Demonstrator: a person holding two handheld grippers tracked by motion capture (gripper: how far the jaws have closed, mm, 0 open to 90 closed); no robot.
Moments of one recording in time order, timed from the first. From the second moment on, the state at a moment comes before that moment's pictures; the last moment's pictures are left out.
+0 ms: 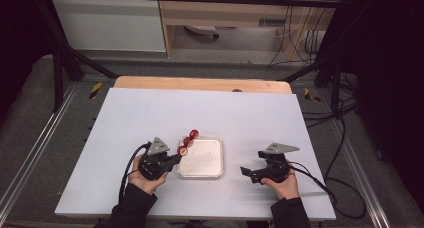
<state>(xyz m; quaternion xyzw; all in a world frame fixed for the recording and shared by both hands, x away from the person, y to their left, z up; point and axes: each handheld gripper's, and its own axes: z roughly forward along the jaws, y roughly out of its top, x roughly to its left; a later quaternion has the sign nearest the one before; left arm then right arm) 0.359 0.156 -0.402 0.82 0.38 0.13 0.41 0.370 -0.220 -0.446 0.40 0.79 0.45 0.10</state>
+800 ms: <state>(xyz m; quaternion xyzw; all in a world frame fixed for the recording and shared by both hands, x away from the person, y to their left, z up) 0.395 0.117 -0.413 0.86 0.37 0.11 0.34 0.354 -0.252 -0.457 0.42 0.79 0.43 0.11</state>
